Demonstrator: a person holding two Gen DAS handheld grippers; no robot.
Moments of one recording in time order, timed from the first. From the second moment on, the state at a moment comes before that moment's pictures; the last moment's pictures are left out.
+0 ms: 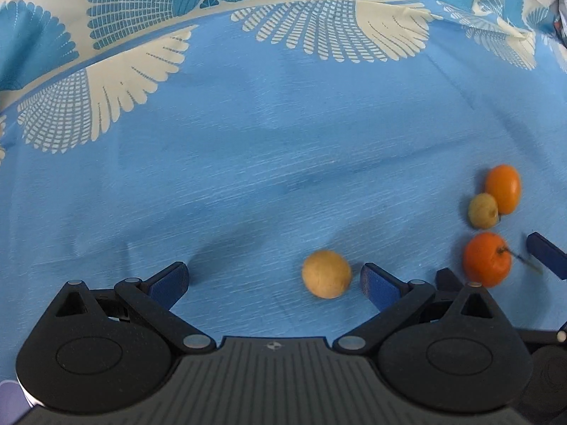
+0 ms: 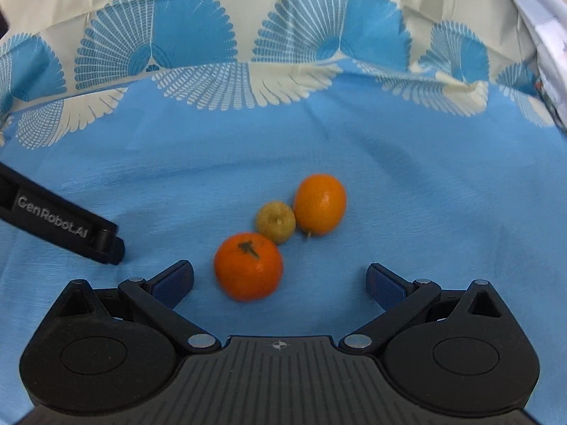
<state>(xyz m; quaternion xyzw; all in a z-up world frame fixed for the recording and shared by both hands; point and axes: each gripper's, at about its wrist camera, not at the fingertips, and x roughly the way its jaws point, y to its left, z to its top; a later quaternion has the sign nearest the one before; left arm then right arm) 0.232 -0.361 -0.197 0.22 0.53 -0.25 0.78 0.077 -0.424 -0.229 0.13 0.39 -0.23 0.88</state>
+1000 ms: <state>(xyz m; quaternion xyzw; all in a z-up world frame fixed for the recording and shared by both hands) 0.102 -0.202 -0.050 0.16 0.47 -0.25 0.83 -0.043 -0.295 -0.093 0.11 0.33 -0.15 0.92</state>
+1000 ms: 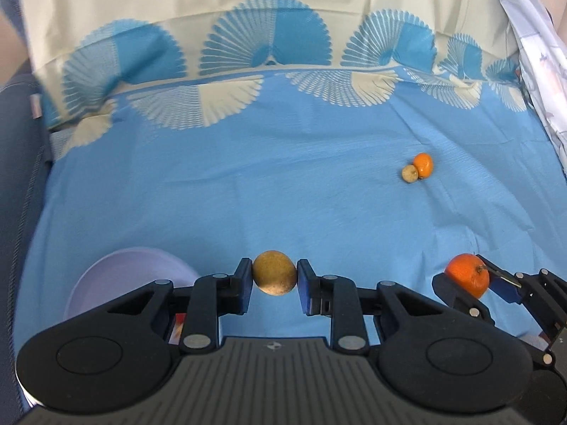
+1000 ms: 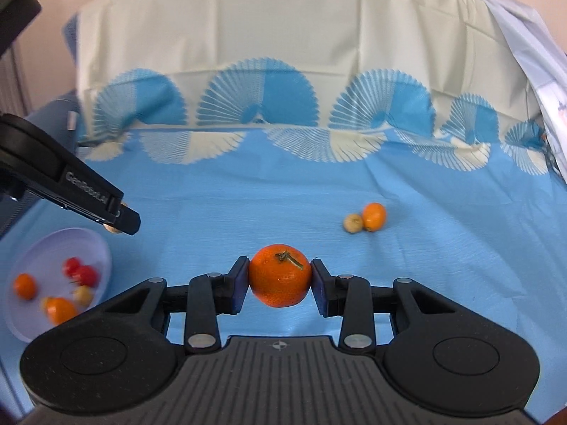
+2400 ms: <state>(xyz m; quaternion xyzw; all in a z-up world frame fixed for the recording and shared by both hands) -0.041 0.035 0.035 0.05 0.44 -0.18 0.88 -0.154 -0.110 0.012 0.02 0.28 0.03 0.96</state>
